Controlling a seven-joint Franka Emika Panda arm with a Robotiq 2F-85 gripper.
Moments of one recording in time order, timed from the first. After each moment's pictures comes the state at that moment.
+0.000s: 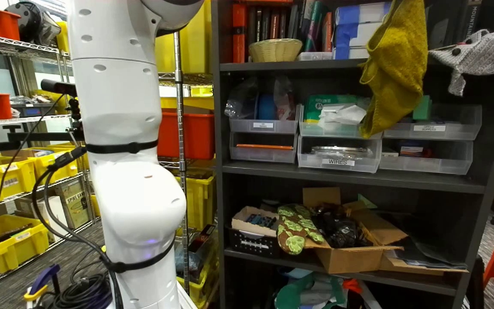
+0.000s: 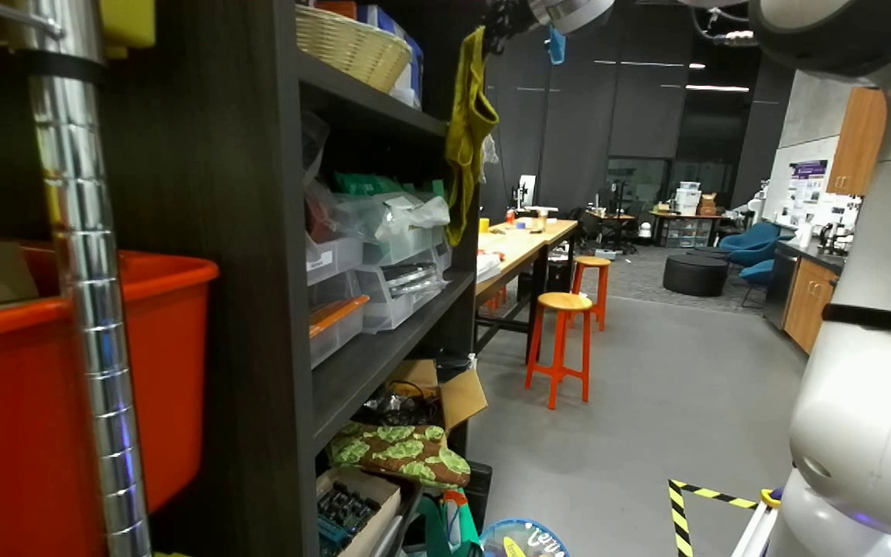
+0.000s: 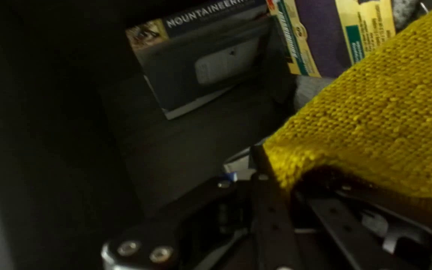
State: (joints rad) arm -0.09 -0.01 -0.23 -1.44 0.76 2.64 -1.99
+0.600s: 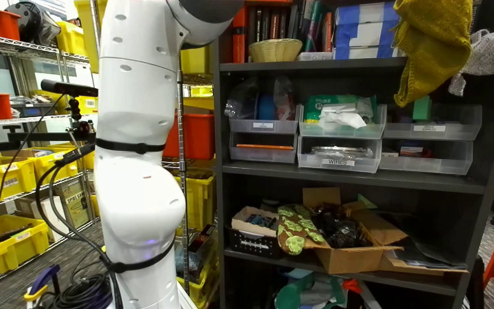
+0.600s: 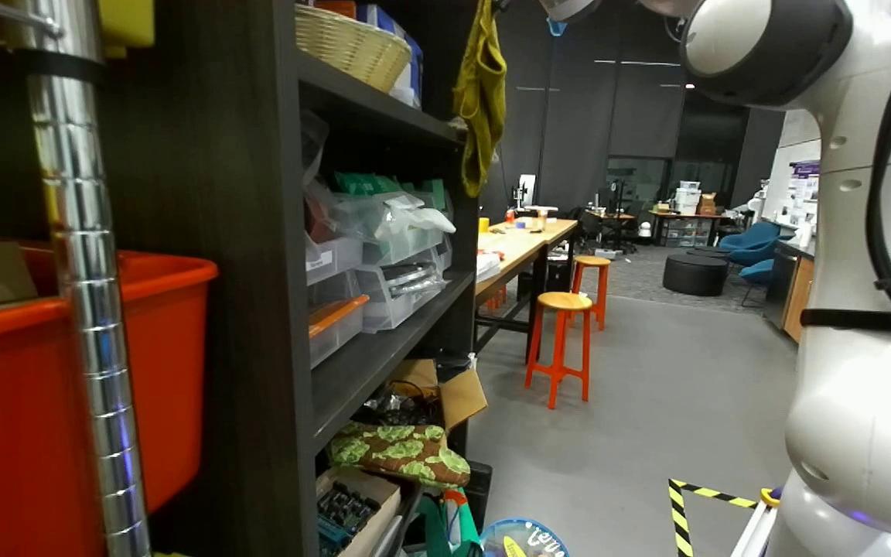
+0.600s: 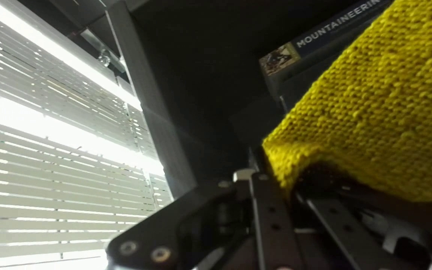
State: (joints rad) arm -0.10 0.15 -0.26 -1.15 0.68 2.84 -1.63
